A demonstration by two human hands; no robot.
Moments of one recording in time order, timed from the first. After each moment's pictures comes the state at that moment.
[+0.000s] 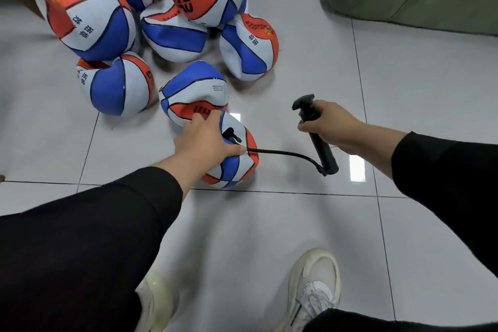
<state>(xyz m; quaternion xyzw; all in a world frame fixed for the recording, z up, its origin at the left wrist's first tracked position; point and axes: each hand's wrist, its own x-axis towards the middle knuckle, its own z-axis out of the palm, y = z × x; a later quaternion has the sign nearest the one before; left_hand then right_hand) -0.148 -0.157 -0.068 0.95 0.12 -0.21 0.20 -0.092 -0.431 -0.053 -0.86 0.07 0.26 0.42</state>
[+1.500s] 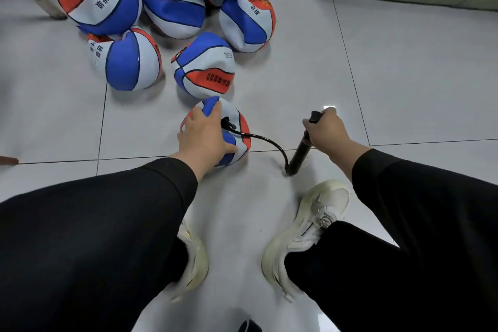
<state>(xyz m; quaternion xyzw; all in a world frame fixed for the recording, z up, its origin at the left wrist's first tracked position) -0.232 -0.103 -0.076 0.96 0.03 -0.21 0.15 -0.222 -0.369 -0.067 -0.86 0.31 0.14 0.39</state>
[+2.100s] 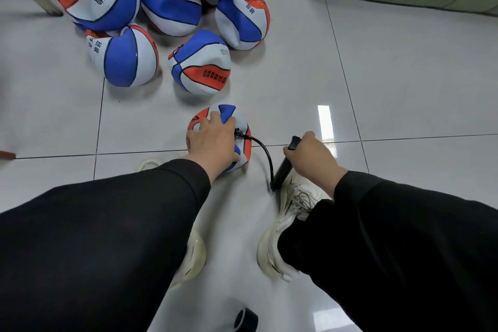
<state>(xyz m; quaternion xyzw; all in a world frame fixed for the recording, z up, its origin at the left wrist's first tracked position) -0.255 -0.123 -0.073 0.97 -0.08 -0.22 0.05 -0.290 -0.342 -0.070 -0.95 0.19 0.20 0.17</state>
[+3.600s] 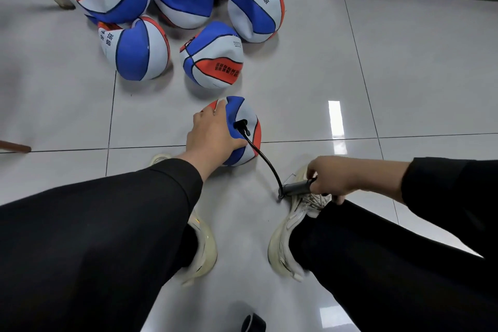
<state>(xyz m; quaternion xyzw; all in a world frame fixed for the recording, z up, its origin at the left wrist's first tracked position) -0.251 -0.094 -0.088 0.96 0.03 -0.18 0.23 -0.301 -0.343 -0.018 -0.85 -0.01 0.52 0.01</state>
